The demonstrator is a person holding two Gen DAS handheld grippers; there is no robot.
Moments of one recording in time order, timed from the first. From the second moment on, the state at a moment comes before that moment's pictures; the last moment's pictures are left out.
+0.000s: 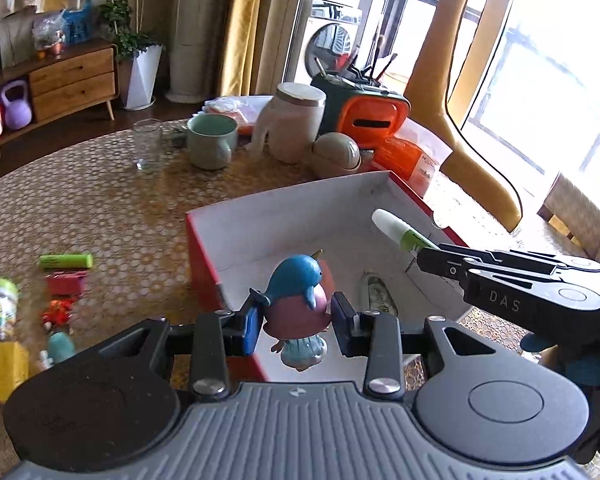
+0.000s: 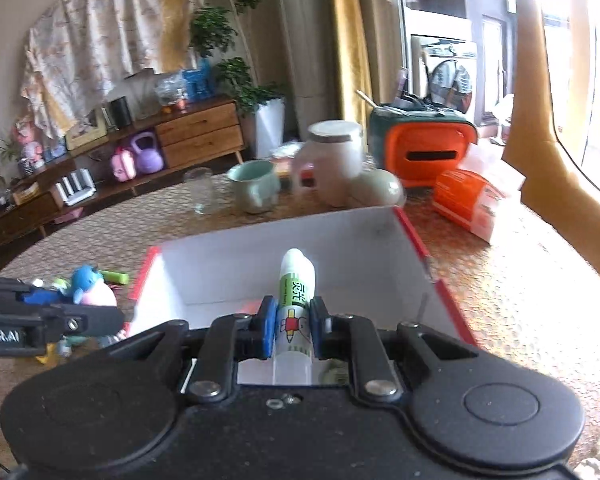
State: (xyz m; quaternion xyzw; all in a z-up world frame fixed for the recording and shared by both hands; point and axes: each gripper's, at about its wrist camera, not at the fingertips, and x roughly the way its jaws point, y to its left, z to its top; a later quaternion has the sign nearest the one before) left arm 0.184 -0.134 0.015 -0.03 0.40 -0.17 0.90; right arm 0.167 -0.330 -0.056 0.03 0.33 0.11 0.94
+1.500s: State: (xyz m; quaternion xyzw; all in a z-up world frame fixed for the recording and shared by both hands) left arm 0.269 -0.211 -0.085 0.03 0.57 -0.16 0.80; right arm 0.230 -0.339 -0.116 0.00 0.45 0.11 0.89
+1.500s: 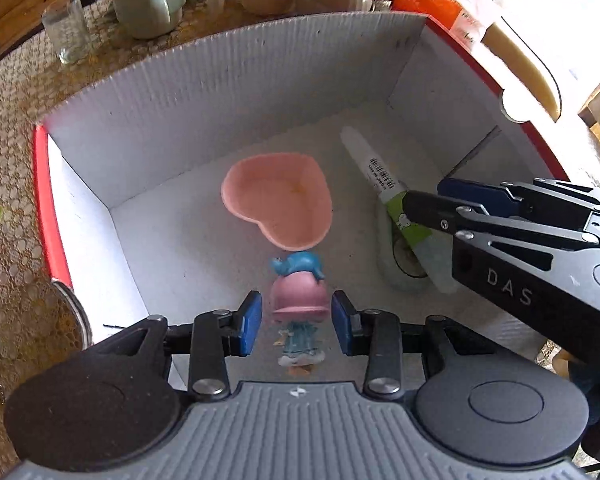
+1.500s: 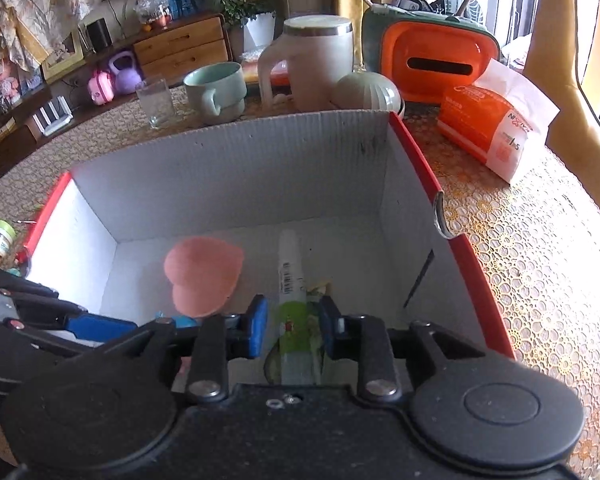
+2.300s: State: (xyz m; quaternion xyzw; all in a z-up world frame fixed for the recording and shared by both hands) left arm 0.206 -0.151 -0.019 -0.01 0.46 -0.15 0.88; right arm 0.164 -0.318 -0.048 0.03 0.37 0.15 0.92
